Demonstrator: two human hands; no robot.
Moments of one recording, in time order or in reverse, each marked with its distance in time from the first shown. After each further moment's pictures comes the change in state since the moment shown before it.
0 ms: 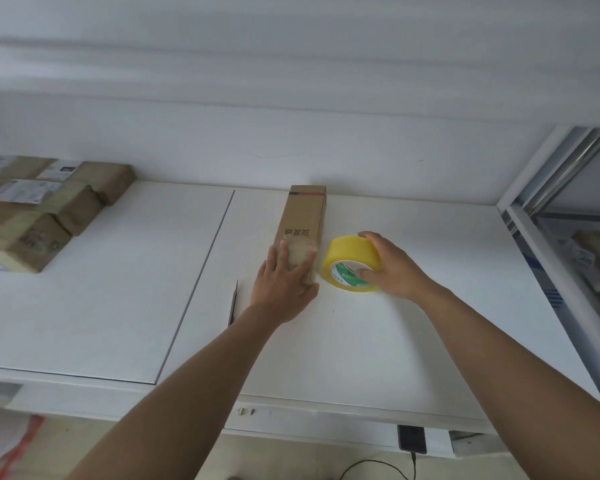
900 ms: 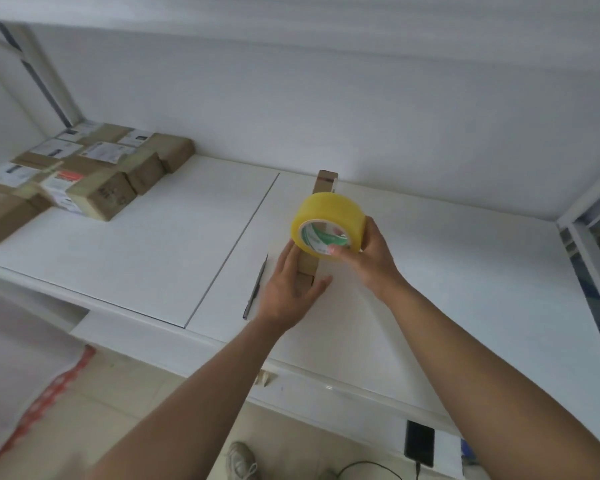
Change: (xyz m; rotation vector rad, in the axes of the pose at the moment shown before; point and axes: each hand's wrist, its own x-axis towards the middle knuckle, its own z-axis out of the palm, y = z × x) left_hand -0.076 0.015 -0.012 -0.636 0.345 -0.236; right_hand -0.008 -0.074 0.046 0.747 0.072 -0.152
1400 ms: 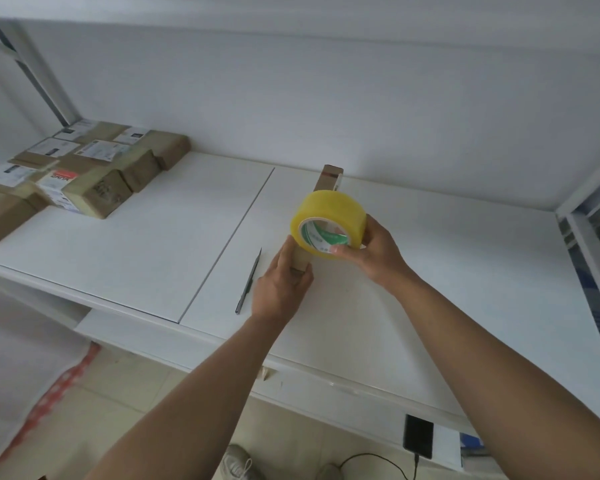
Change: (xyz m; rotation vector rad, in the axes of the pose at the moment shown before) left_hand -0.001 -0.006 0.016 0.257 0.104 -0.041; right_hand 0.002 0.011 -0.028 -0.121 -0.066 0.020
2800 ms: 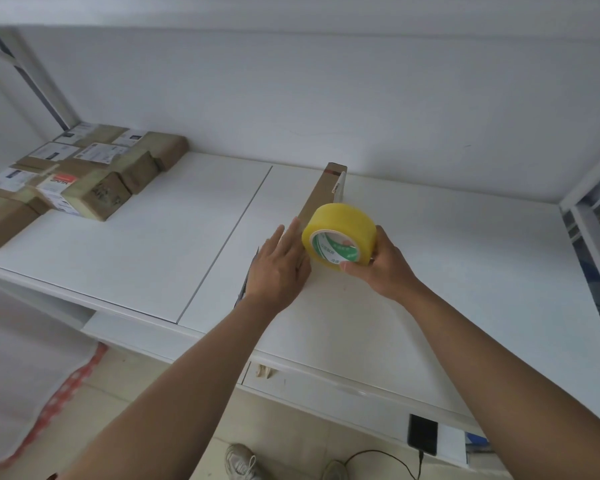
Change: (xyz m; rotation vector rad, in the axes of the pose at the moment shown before) left_hand 0.024 -0.002 -0.009 0.256 -0.071 0.341; right_hand -0.022 0.017 -0.015 -0.191 -0.025 0.037
